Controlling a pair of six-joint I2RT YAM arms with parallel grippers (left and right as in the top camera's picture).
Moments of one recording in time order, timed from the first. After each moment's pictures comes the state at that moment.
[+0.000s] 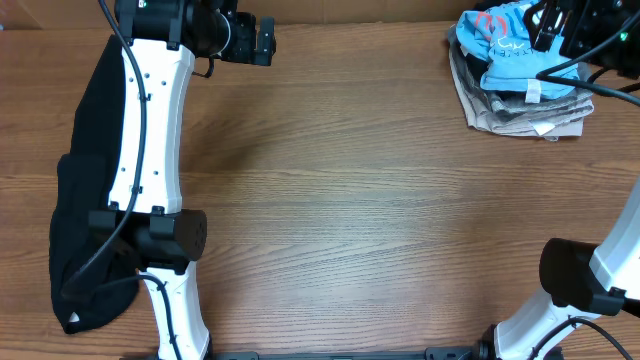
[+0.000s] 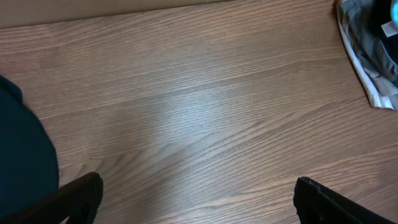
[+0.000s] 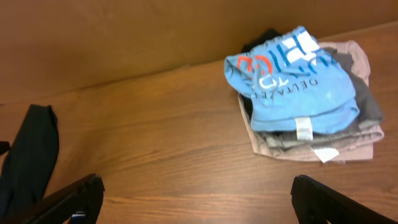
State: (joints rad) left arm -0.14 2.18 2.57 -1.38 0.20 -0.03; right arm -0.17 1.91 2.75 -1.63 -0.29 0.10
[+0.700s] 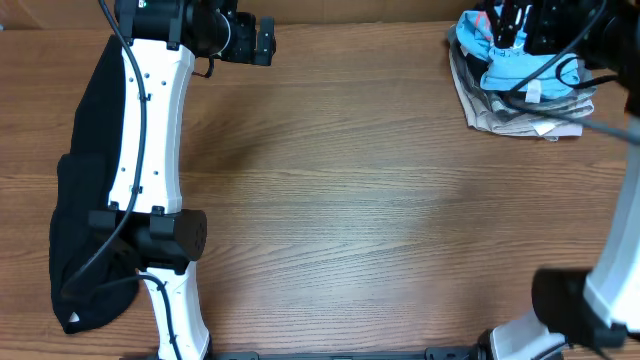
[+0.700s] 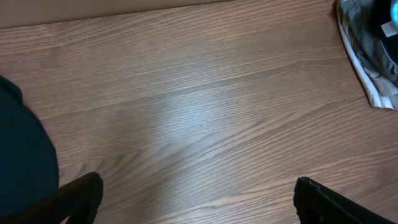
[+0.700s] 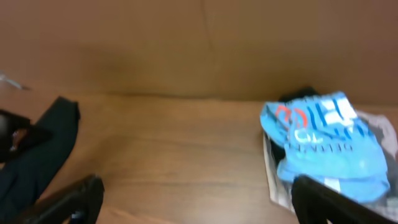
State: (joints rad) left arm -0.14 2.18 2.57 -1.38 0.20 -0.03; right arm 0.00 1.75 2.53 -1.34 -0.27 0.02
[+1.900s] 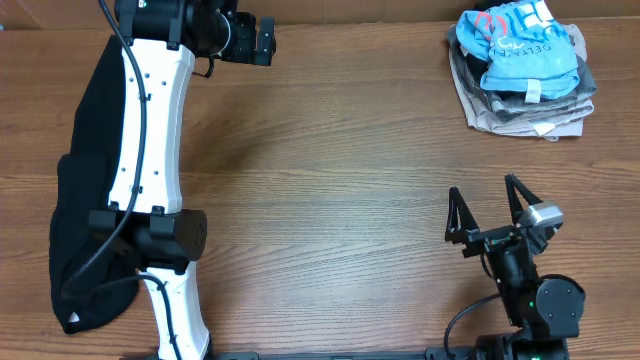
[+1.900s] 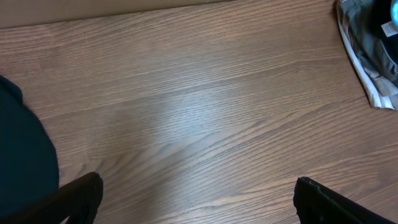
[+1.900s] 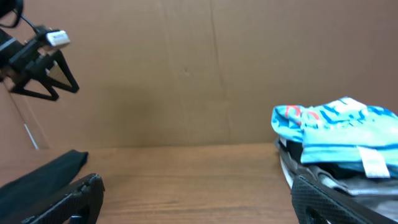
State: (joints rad) left arm -0.14 2.18 2.57 -1.38 0.20 -0.03; right arm 0.05 0.24 0.19 0.15 -0.19 0.20
